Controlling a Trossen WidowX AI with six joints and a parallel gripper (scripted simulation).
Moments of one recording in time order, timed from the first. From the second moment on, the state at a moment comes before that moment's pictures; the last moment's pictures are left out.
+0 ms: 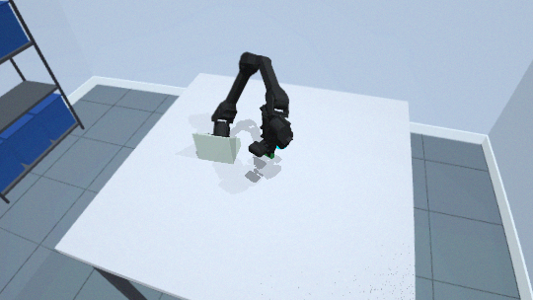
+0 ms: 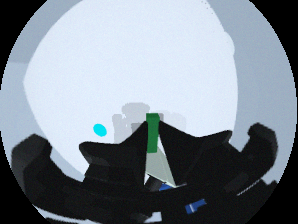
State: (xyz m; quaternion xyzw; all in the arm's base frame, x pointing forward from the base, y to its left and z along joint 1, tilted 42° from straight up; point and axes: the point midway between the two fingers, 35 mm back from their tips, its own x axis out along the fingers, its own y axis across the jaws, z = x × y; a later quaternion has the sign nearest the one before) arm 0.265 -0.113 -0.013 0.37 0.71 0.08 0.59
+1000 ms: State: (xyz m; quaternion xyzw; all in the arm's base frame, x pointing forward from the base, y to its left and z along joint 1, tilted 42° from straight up) arm 0.279 -0.041 0.055 0.37 0.71 0.09 0.60
